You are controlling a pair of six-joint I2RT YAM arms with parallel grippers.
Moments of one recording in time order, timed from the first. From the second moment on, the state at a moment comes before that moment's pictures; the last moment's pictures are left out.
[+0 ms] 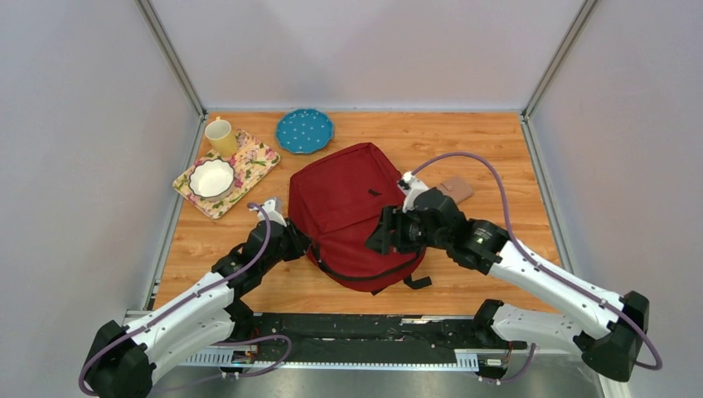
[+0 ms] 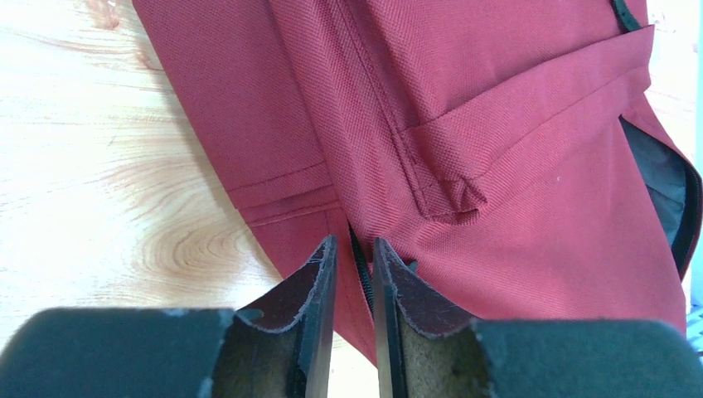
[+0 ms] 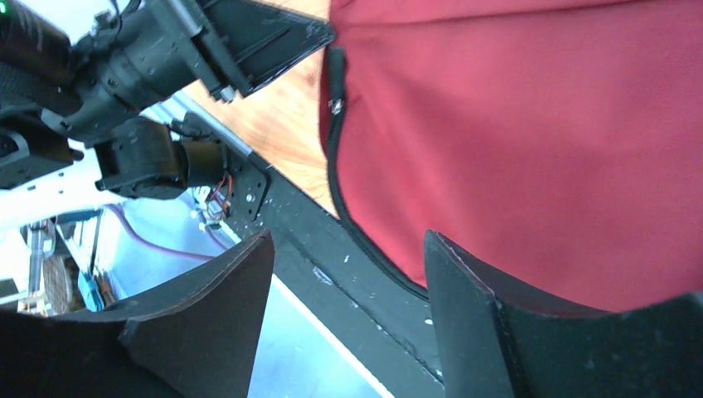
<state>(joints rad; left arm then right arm) -0.64 0.77 0.33 -0.12 -0.16 -0.81 0.91 1.01 0.92 -0.51 -0.10 0.74</state>
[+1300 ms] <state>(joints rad) -0.54 0.73 0.25 0.01 -0.02 -0.87 1.09 1.56 1.06 -0.25 -0.03 0.84</state>
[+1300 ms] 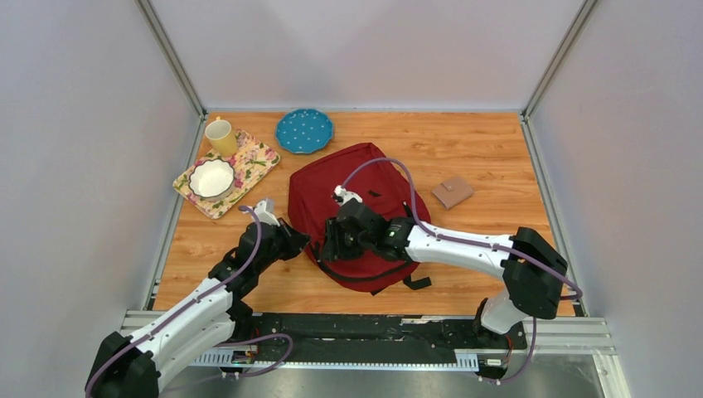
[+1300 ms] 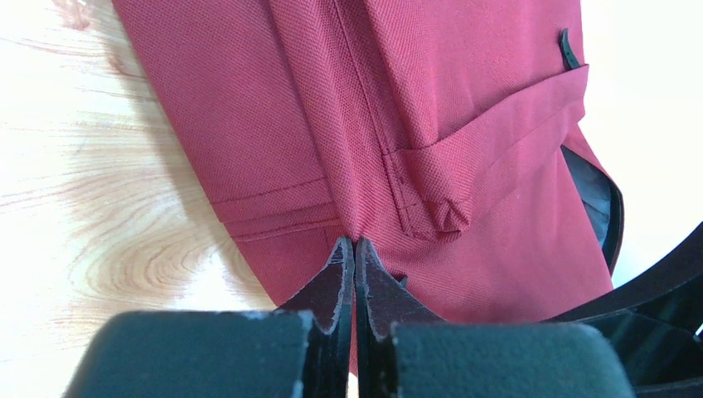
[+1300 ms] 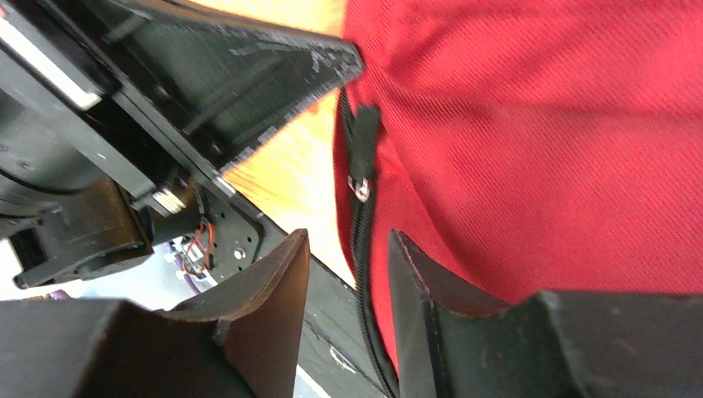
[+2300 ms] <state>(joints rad) -0.54 0.70 0.25 -0.02 0.07 -0.90 1.16 1.75 1.23 -0.35 0.25 0.84</state>
